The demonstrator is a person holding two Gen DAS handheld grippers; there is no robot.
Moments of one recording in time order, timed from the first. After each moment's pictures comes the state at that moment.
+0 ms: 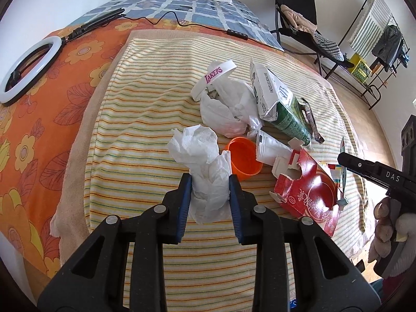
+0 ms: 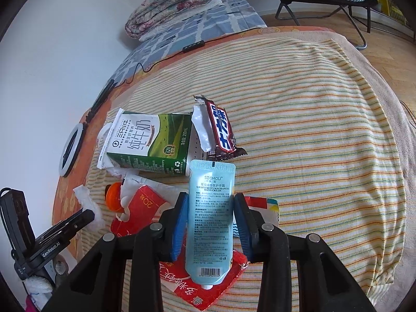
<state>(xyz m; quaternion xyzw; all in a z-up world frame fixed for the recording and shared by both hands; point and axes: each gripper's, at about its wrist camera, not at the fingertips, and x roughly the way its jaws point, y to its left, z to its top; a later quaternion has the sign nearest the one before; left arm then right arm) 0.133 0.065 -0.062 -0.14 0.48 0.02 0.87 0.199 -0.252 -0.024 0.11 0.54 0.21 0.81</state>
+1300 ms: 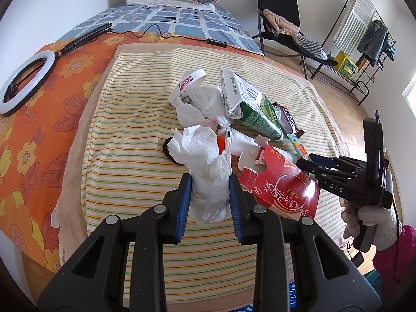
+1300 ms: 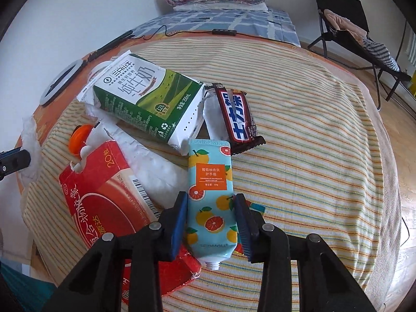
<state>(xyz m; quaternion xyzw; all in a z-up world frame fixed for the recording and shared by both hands) 0.110 0.044 -0.040 -0.13 0.46 -0.01 0.88 0.189 -0.233 -0.051 -0.09 0.50 0.25 0.82</state>
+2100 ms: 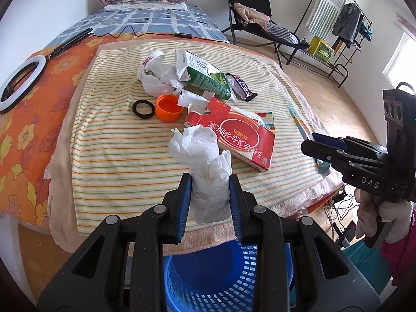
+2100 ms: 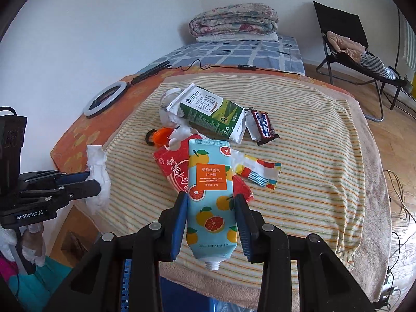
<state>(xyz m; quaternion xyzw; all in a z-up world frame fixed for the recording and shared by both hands) 0.017 -0.012 -0.023 -0.10 0.46 -0.07 0.88 0.073 -0.258 0.031 -0.05 0.44 0.30 0.84</state>
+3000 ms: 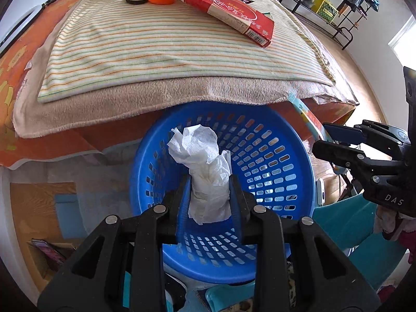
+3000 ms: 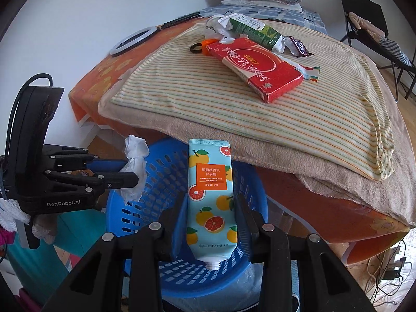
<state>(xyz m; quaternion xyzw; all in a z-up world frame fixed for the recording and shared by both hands) -0.074 -0.042 -0.124 -0.09 0.56 -0.08 0.82 -0.059 -0.262 -0.041 -0.10 0.51 0.34 0.79</state>
